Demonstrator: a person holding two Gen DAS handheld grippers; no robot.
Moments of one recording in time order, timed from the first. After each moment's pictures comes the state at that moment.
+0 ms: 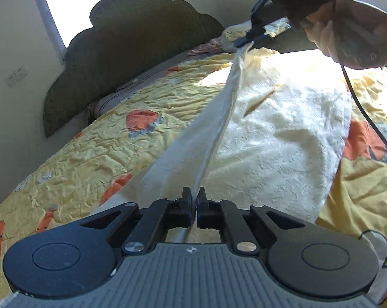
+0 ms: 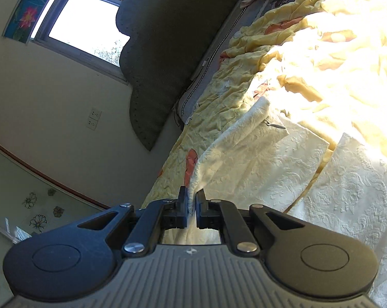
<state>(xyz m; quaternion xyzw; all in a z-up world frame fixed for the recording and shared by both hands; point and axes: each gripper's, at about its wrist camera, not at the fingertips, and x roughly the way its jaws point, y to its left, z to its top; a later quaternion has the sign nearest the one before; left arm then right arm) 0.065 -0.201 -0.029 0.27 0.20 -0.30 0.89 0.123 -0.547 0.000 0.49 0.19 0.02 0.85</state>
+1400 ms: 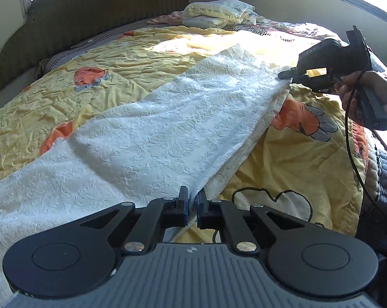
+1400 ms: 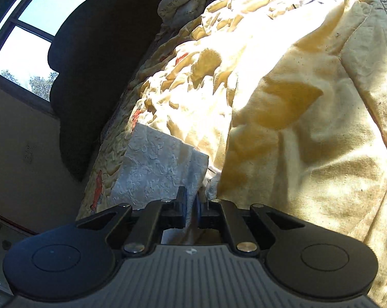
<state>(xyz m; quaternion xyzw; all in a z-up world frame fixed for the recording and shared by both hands) 0.034 -0.187 -0.045 0.23 0.32 -0.41 0.82 -0.030 -0.587 -0.091 0.52 0.21 -0.18 0.81</state>
